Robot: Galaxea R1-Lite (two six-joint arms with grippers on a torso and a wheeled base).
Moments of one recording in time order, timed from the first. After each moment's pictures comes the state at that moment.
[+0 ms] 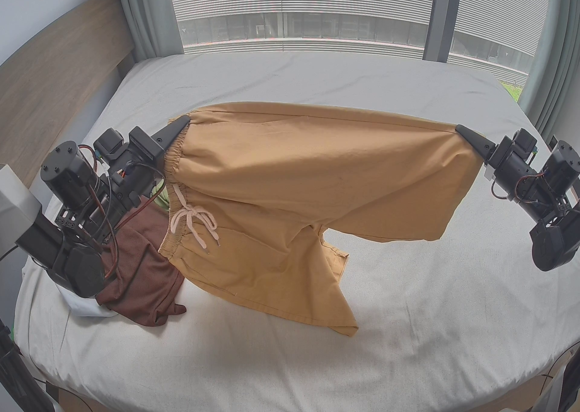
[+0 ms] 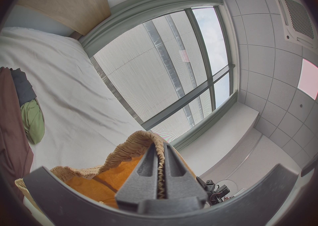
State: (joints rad) left arm -0.20 1.94 -0.74 -1.55 -0.33 -0.96; right arm 0.01 1.91 -0.71 -1.53 0.61 0.83
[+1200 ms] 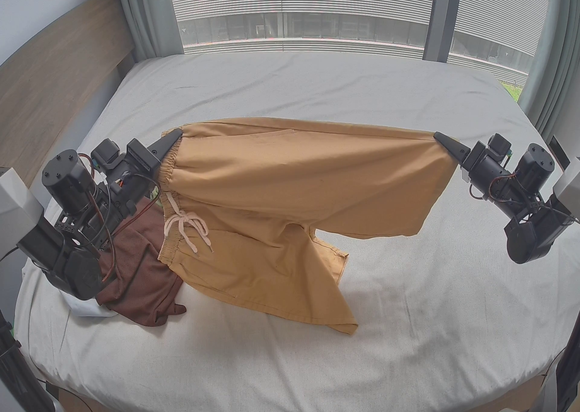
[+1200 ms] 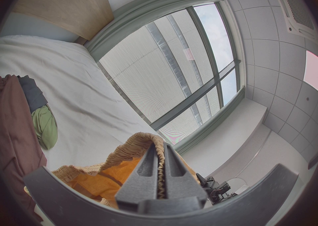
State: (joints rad) left arm -0.16 1.96 -0.71 -1.55 -0.33 -0.91; right arm 0.04 2.10 -0.87 -1.53 0.61 0.82
